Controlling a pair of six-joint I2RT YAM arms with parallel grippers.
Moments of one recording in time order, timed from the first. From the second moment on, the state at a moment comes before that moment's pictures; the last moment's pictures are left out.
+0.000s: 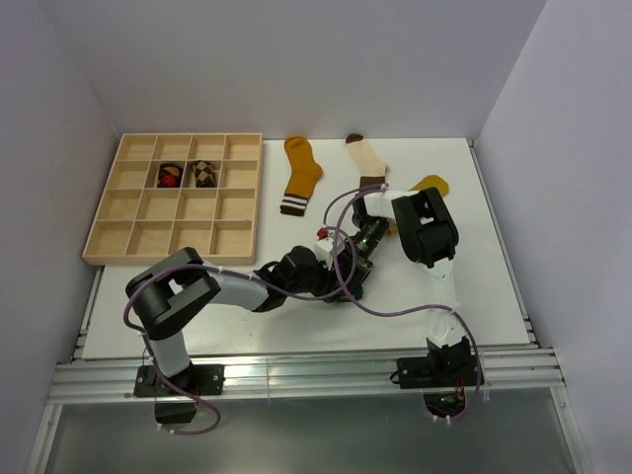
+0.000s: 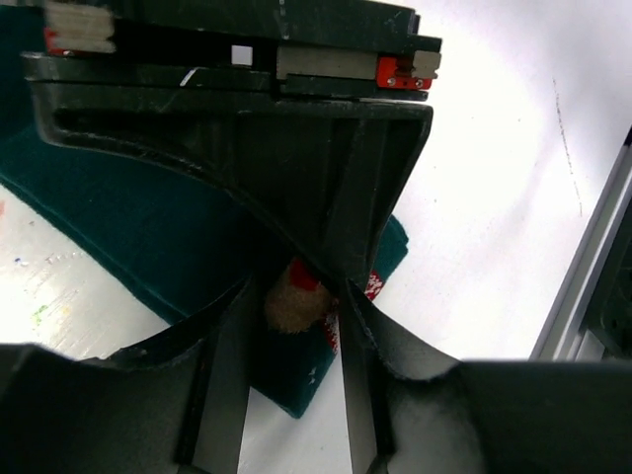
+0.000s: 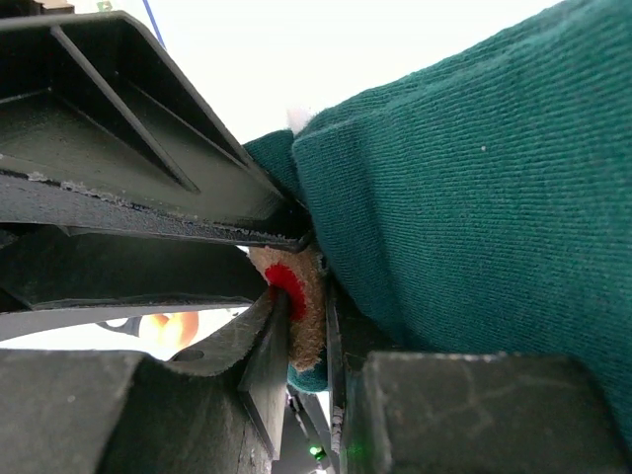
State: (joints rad) left arm -0.97 1.78 0.74 0.56 0.16 -0.41; right arm 0.35 2.32 1.50 -1.40 -0.86 -0.81
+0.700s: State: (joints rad) left arm -0.89 1.81 0.79 0.46 0.36 -0.64; right arm 0.35 2.16 1.39 -1.25 -0.83 -0.69
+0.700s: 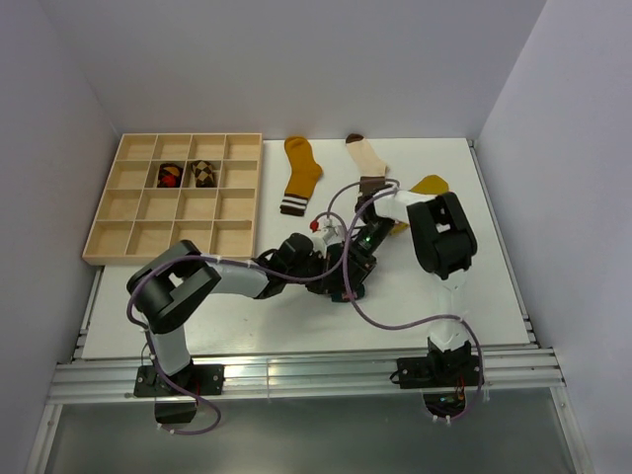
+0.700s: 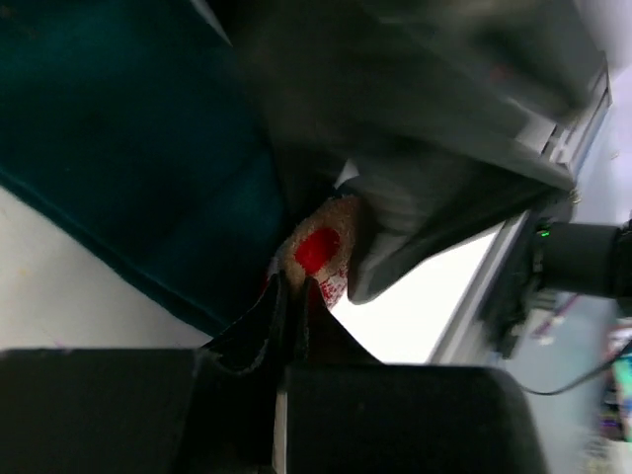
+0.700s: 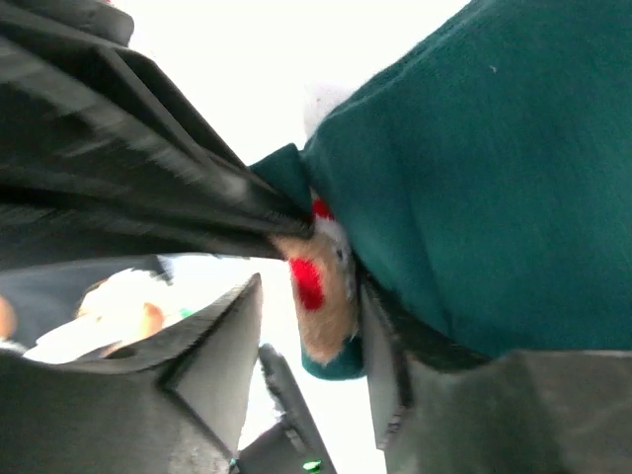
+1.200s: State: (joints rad) left arm -0.76 1.82 0.86 0.07 0.61 -0.98; right arm 0.17 1.56 1.02 -0.76 -0.75 -0.67
